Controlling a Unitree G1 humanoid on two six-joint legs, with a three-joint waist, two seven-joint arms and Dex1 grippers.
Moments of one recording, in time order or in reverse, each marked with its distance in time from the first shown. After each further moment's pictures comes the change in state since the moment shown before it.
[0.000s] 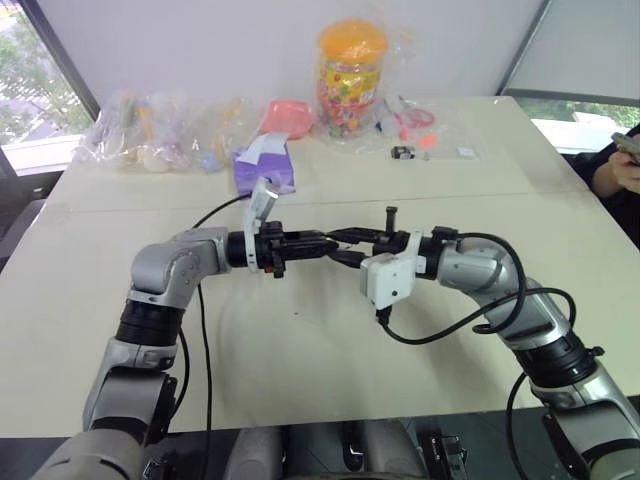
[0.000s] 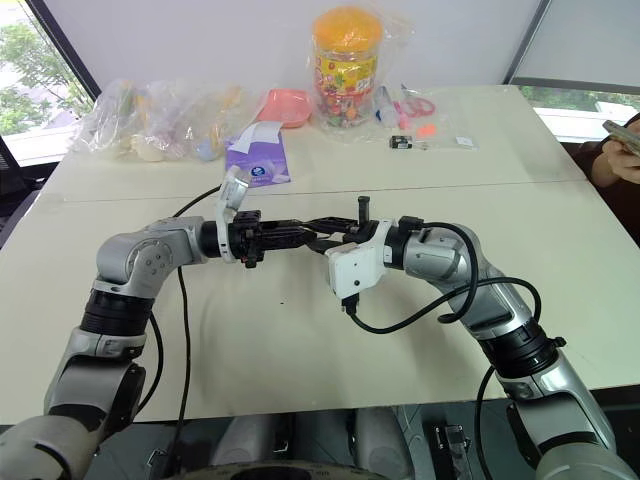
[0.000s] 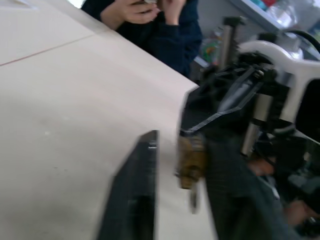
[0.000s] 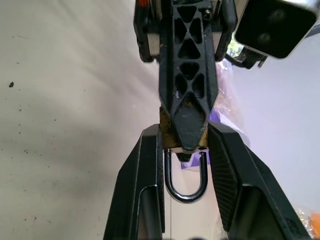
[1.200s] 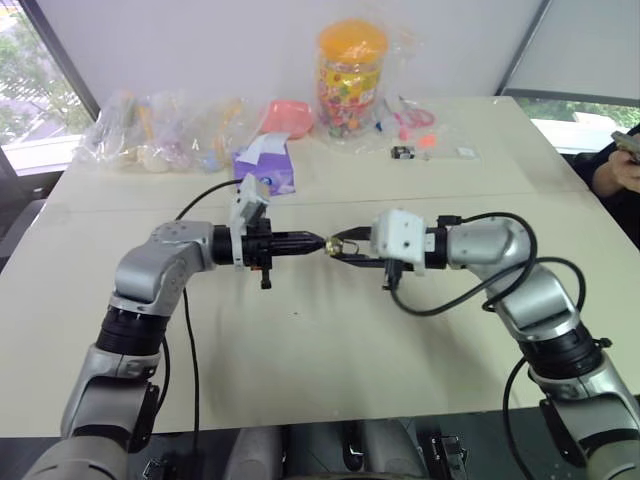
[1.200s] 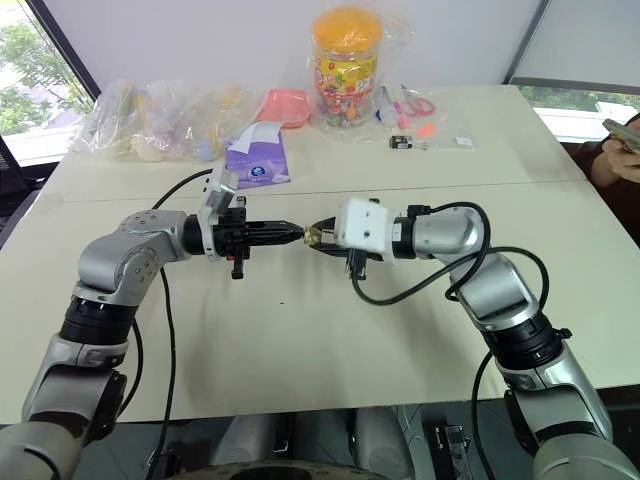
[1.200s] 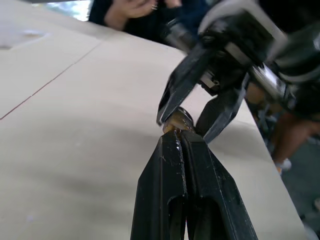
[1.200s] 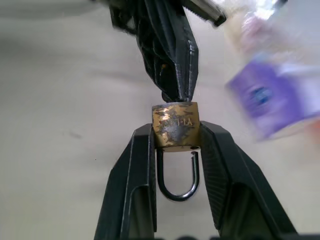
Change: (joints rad) left arm 0.030 0.053 -0.007 -0.044 0.097 -0.162 -0.028; right arm -0.057 -0.014 -0.005 -0.027 0.224 0.353 0.125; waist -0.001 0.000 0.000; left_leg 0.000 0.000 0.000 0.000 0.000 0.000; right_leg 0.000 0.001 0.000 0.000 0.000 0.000
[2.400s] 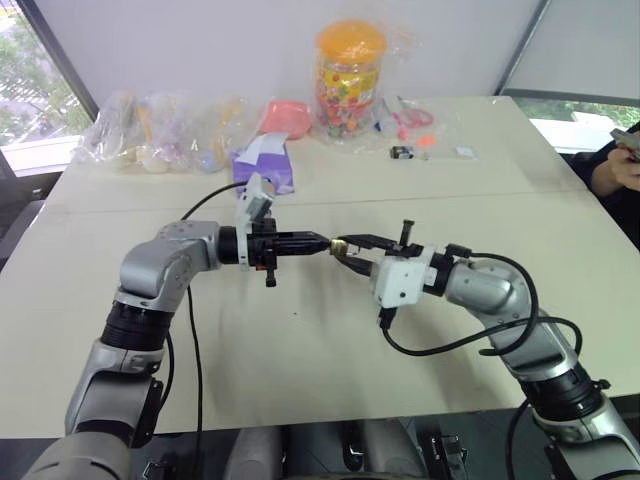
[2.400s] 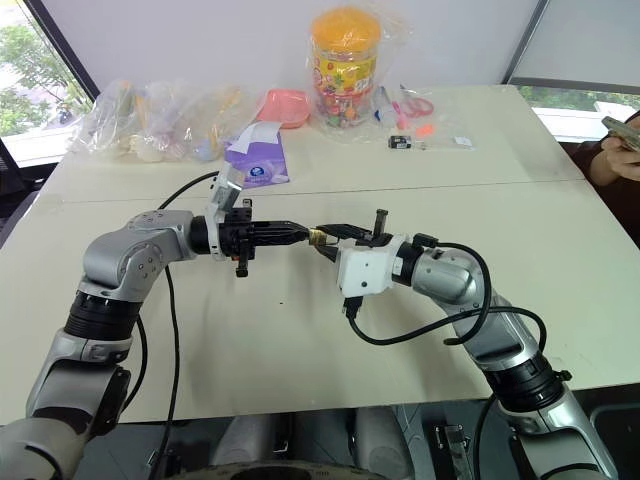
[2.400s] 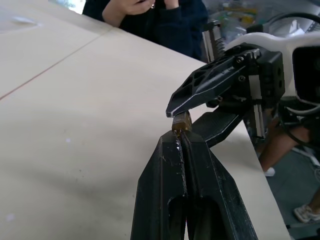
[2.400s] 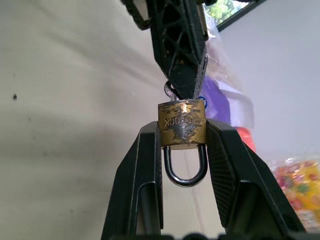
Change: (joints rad) left arm -0.016 0.009 -0.023 -0.005 -0.022 0.008 -0.009; right arm 0.207 0.050 -0.062 -0.109 -0.140 -0.125 -0.165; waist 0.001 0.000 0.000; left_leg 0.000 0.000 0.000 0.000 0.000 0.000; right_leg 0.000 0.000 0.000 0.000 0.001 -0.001
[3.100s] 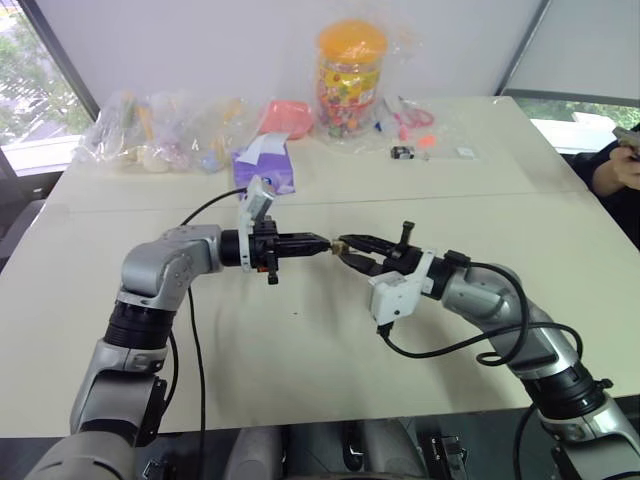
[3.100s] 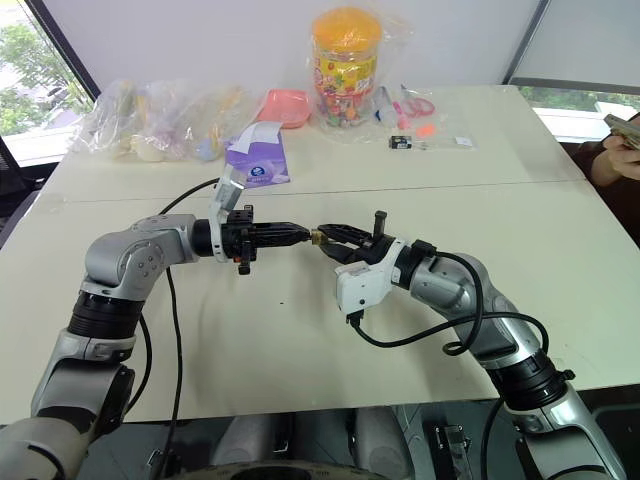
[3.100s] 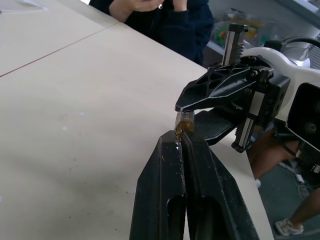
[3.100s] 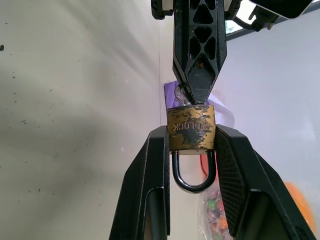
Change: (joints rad) left arm -0.004 -0.022 0.023 0.021 -0.038 0.112 0.039; right arm 0.019 -0.038 0.019 0.078 -0.257 -0.284 -0.168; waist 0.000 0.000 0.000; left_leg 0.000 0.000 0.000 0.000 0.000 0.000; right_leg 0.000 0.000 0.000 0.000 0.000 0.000
